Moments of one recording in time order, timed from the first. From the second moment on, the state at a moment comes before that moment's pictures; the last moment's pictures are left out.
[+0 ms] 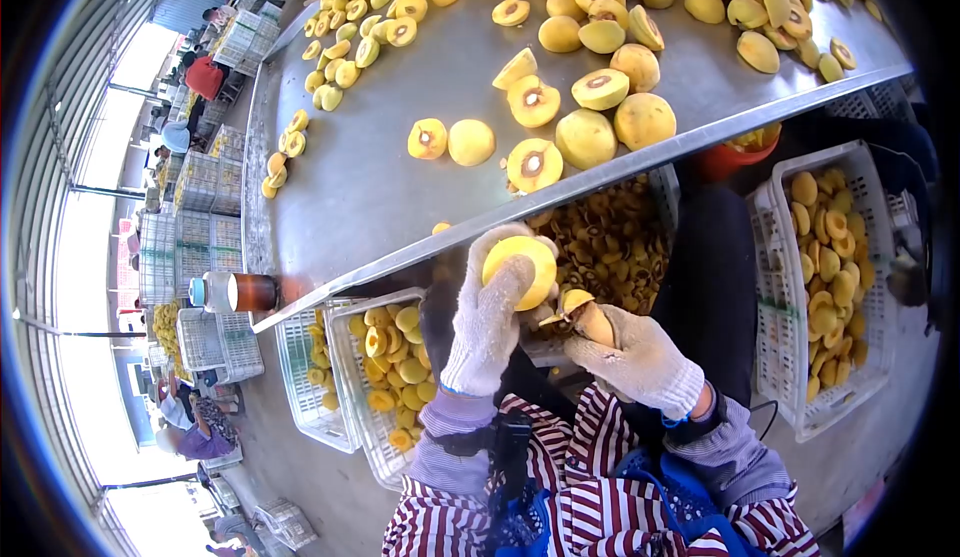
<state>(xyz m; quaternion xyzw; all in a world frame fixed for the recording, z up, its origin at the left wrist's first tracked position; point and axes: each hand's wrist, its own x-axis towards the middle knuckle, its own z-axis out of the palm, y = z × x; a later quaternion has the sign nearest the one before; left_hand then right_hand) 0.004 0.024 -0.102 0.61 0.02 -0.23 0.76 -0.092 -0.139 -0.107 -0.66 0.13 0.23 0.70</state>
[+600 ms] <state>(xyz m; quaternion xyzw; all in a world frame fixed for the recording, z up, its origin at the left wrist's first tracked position) -0.022 0.002 -0.094 0.63 0.00 -0.23 0.74 -0.095 -0.137 -0.119 -0.69 0.11 0.22 0.68</state>
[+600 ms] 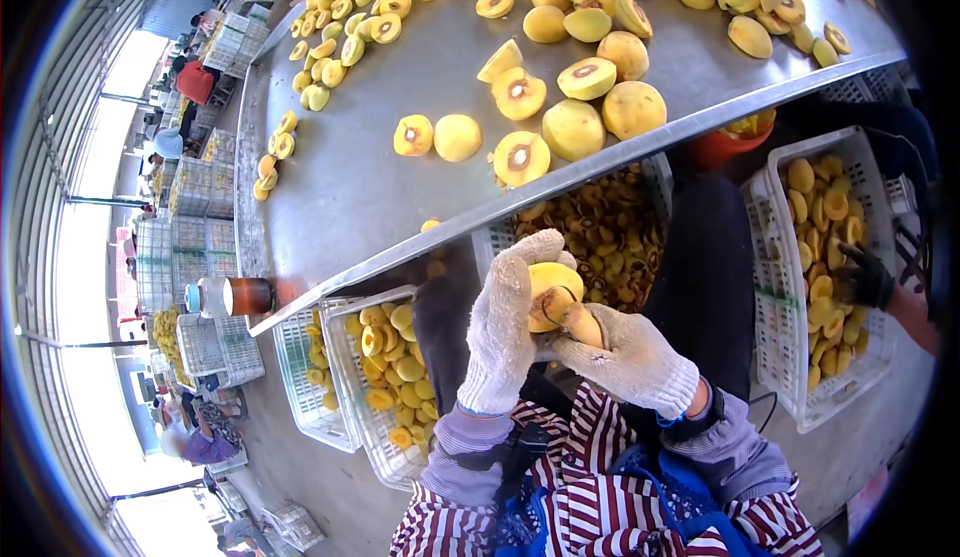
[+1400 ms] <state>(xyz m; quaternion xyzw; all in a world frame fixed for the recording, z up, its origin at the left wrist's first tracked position) -0.023 -0.004 -0.080 0.68 -0.22 -0.21 0.66 -0.101 -0.158 -0.115 -0.22 0.03 0.50 0.84</state>
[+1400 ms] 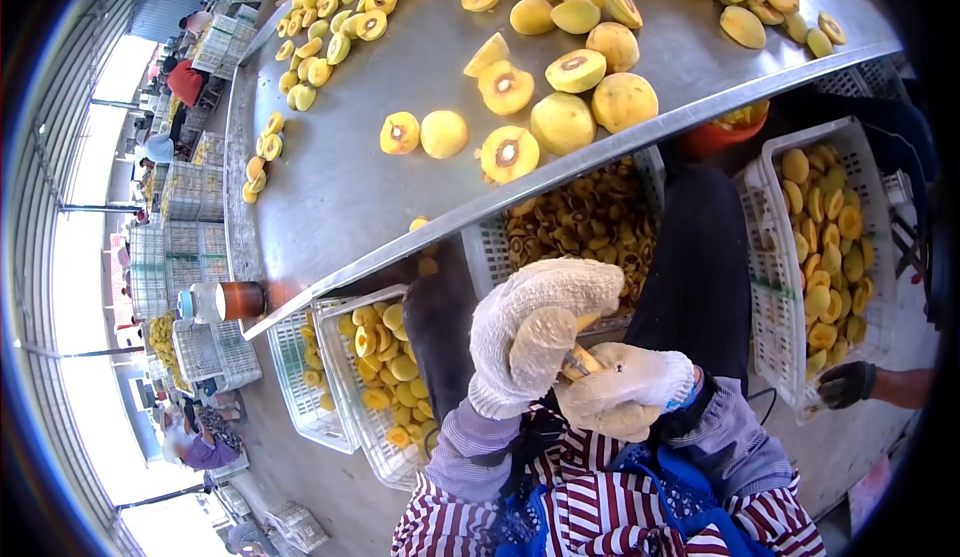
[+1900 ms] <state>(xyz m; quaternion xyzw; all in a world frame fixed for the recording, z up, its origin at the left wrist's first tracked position) 0.040 0.070 -0.079 0.95 -0.19 0.11 0.24 -0.085 -0.155 -0.110 -0.39 0.10 0.42 0.81</state>
